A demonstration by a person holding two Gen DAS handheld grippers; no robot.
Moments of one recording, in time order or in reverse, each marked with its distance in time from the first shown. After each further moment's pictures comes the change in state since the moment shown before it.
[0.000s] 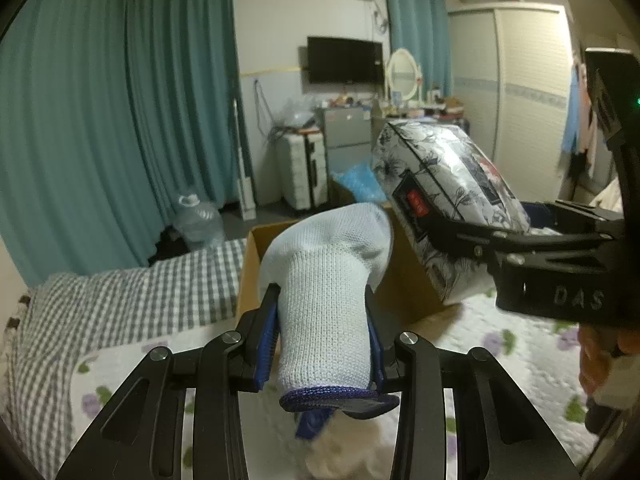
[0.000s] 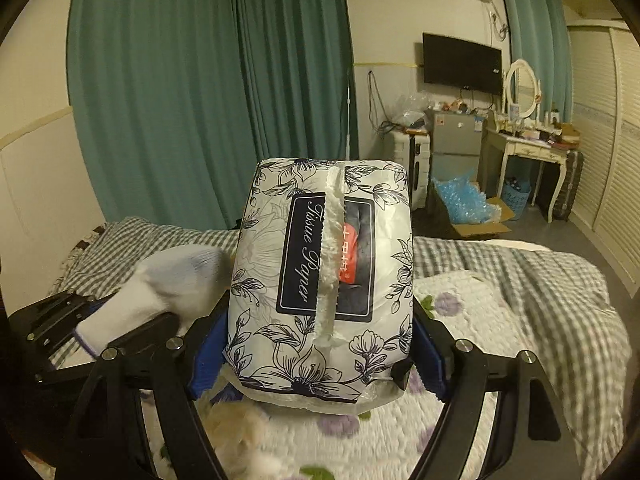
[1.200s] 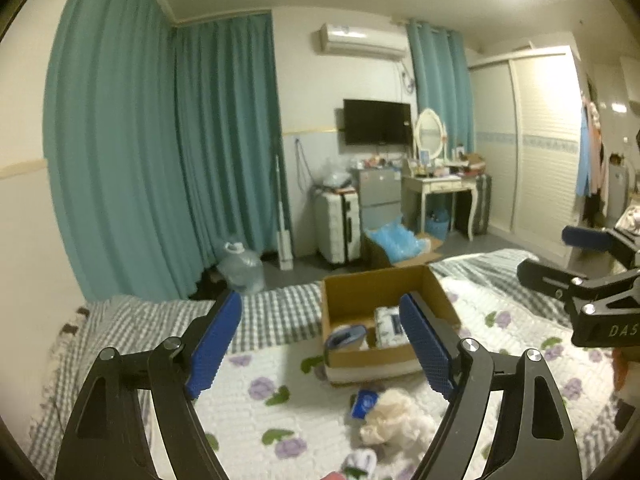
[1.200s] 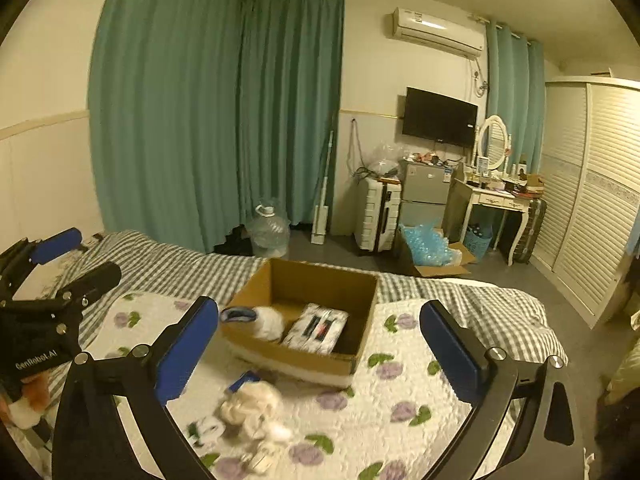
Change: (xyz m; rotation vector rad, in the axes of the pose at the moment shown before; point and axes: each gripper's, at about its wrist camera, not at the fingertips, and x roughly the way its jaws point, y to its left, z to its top) left arm -0.154 0.056 0.000 -0.042 -0.212 0.102; right arm -0.158 0.075 -0.022 -0.092 -0.154 -0.139
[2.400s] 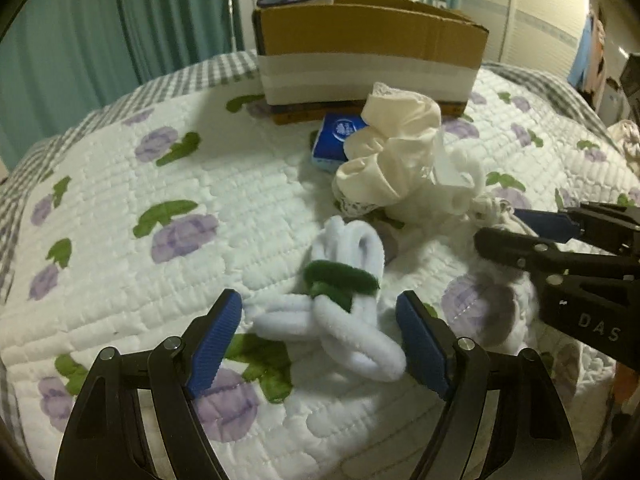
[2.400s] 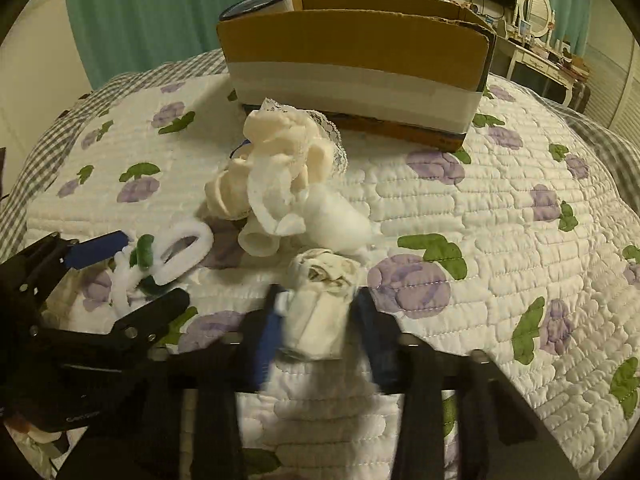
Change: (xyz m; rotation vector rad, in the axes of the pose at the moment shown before) left arm 0.112 -0.030 -0.229 0.040 0.574 -0.130; right arm 0.149 0.040 -0.223 0.048 0.537 0.093
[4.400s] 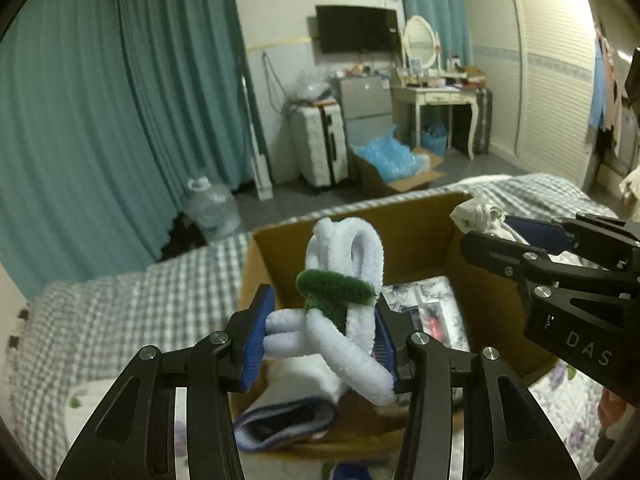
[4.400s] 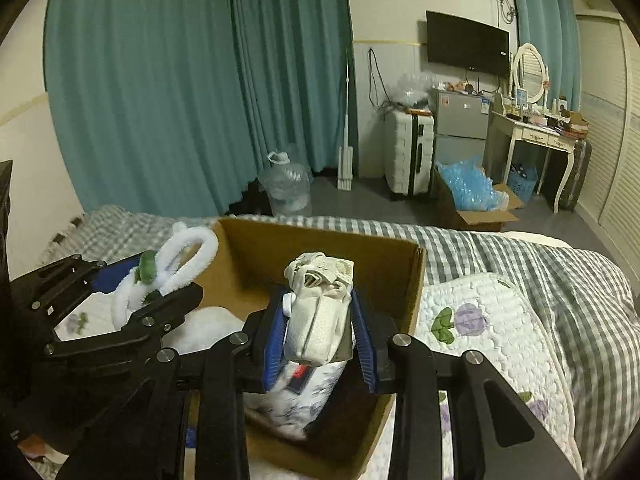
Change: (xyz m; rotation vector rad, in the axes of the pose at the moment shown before) left arm 0.023 -0.008 0.240 0.045 -0.260 0.126; right arm -0.007 -0.098 0.232 0.002 -0.320 0.037
